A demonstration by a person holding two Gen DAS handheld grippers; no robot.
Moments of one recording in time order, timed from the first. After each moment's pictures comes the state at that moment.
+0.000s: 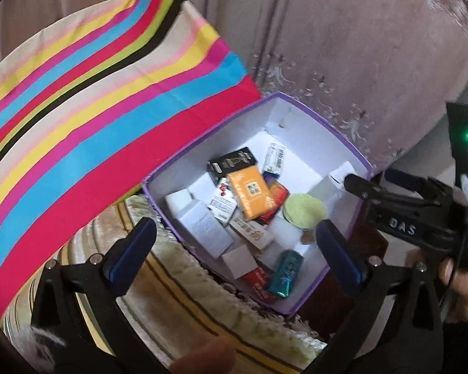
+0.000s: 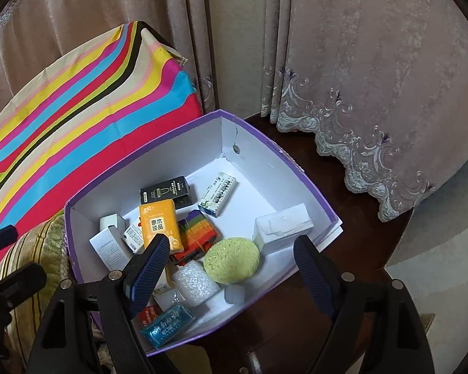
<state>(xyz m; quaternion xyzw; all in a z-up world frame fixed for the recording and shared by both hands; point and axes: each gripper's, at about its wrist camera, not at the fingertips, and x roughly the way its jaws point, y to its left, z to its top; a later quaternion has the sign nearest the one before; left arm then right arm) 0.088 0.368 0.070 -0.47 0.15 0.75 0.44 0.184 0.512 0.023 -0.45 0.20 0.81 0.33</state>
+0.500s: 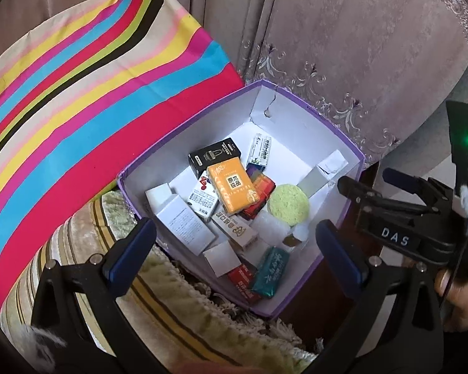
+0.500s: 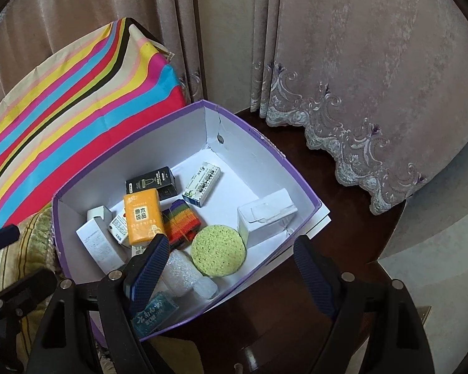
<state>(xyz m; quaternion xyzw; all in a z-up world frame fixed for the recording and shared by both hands) 0.103 0.388 0.060 -0.47 0.16 0.75 0.44 0.200 0.515 0.012 -0.46 0.20 0.80 0.34</state>
